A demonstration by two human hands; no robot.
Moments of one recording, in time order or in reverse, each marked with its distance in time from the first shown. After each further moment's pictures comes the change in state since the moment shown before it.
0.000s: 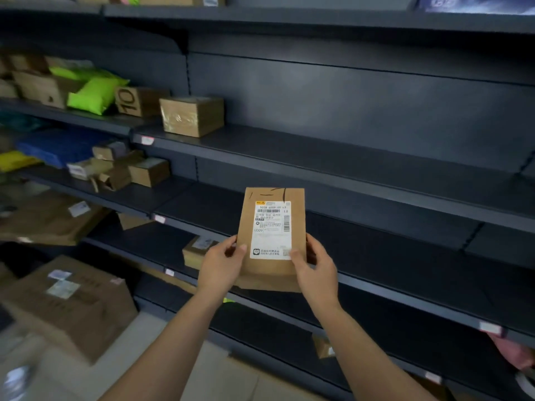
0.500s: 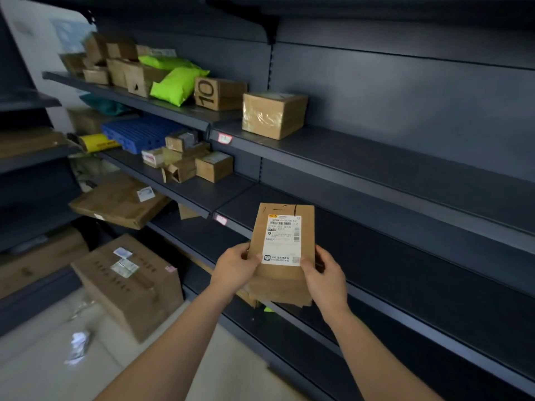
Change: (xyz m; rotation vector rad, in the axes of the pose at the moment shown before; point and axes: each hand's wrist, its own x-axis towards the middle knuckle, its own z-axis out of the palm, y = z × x) left_hand 0.124 -0.071 -0.102 0.108 -0.010 -0.139; right_hand 0.075 -0.008 0.168 -0.135 -0.241 0.072
